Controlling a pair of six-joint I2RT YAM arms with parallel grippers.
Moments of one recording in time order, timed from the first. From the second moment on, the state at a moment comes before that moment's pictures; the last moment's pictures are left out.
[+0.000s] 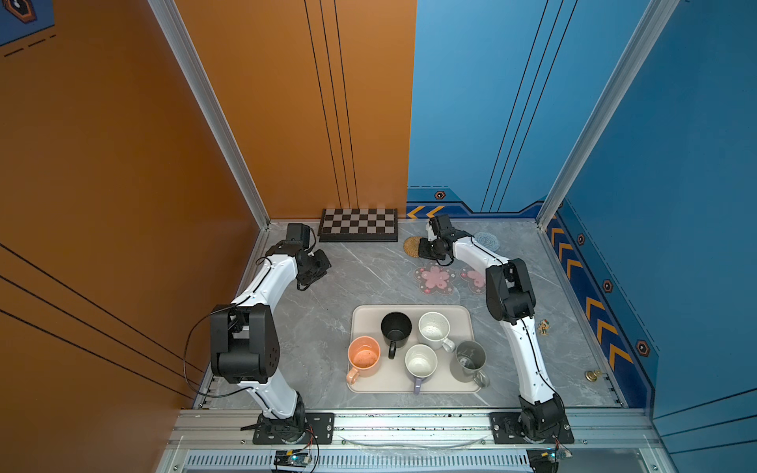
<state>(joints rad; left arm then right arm) -0.01 1.68 1.31 -0.68 0.19 -0.60 0.35 2.48 2.06 -0.49 -0.19 0.44</state>
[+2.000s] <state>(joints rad) -0.07 1.82 1.37 -0.68 0.18 -0.63 0.32 2.52 2.09 -0.38 -0.20 0.63</state>
